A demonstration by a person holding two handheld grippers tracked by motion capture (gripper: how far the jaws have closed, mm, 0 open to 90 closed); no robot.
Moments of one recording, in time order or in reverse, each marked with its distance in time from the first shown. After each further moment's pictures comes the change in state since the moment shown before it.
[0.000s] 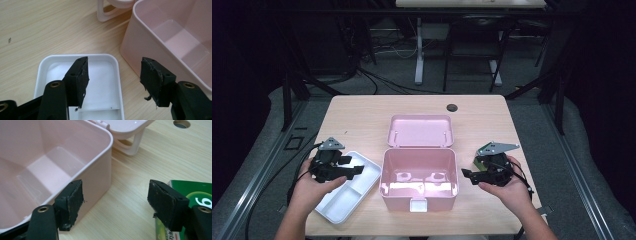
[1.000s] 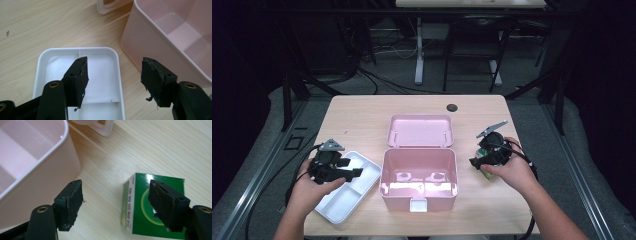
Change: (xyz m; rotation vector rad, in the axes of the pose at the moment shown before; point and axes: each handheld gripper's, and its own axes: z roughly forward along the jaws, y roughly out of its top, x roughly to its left) left arm 0.001 -0.003 -0.001 0.042 0.000 0.002; right arm -0.030 0.041 0.011 0.268 -0.111 -0.048
